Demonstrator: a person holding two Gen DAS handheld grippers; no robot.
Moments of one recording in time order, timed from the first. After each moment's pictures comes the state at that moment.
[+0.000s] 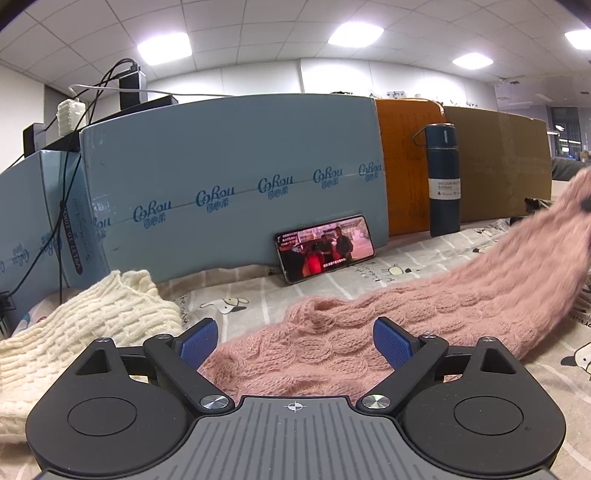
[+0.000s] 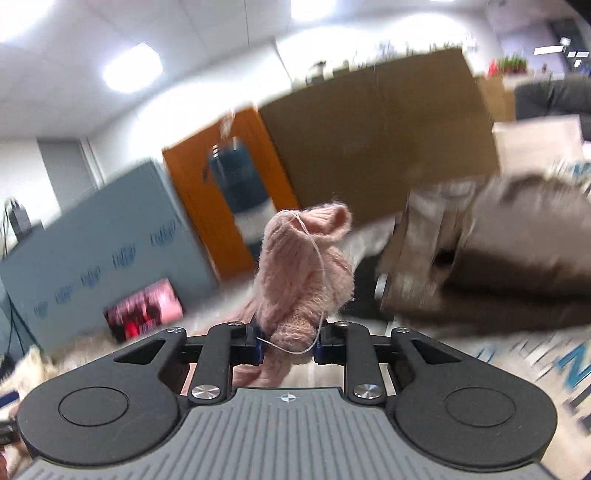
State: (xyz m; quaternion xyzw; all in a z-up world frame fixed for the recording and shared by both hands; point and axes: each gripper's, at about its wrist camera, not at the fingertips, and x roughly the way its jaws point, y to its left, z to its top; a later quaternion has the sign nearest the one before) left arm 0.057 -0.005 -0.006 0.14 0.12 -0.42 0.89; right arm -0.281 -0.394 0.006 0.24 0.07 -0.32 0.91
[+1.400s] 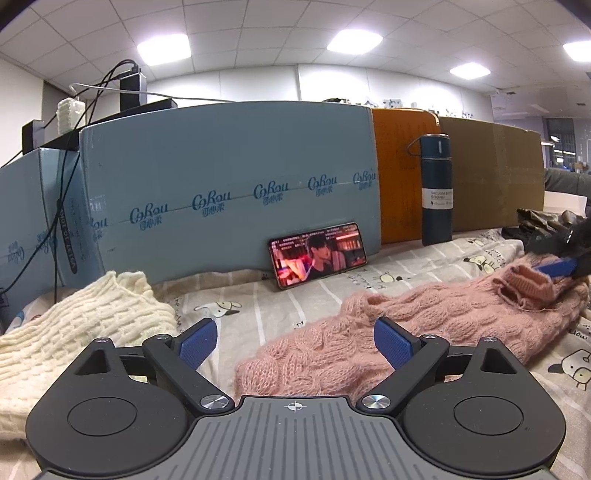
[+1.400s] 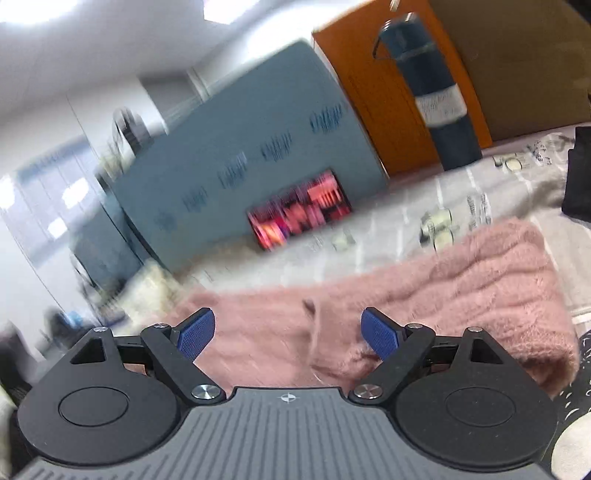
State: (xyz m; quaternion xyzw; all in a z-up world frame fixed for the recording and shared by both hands) left arm 0.055 0.000 -0.004 0.12 0.12 -0.43 0.89; right arm -0.182 -0.334 -0.013 0.31 0.14 -0.07 0.94
